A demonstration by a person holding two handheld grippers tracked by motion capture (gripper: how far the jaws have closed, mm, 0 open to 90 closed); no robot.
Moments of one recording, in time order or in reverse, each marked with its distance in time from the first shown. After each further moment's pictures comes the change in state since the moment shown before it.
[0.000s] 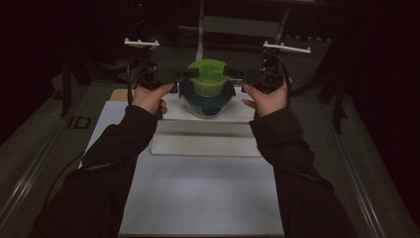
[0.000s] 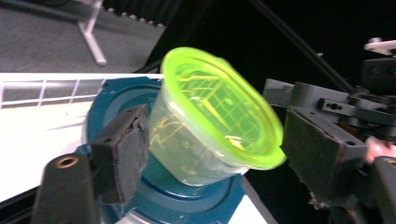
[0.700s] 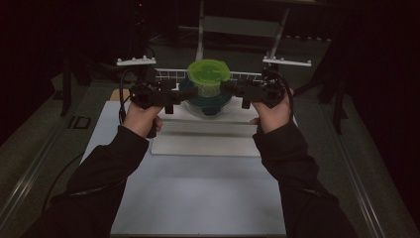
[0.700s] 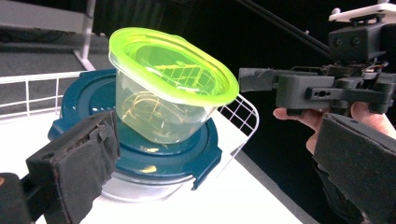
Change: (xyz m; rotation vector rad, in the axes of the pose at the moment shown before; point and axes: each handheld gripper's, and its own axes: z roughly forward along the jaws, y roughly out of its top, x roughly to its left) left arm -0.028 -0.038 -0.028 -0.030 0.003 0.206; right arm 0.006 -0.029 -0.013 0.013 0.073 -0.112
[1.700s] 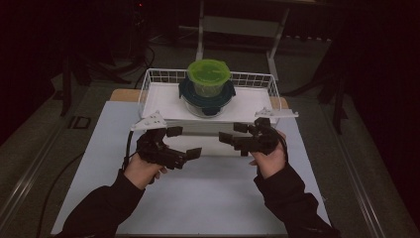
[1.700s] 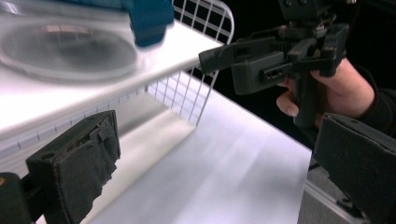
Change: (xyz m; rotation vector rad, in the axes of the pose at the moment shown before) left arm -0.020 -0.106 -0.002 0.119 -0.082 0.160; right arm -0.015 -0.112 -0.002 0.092 0.053 -0.067
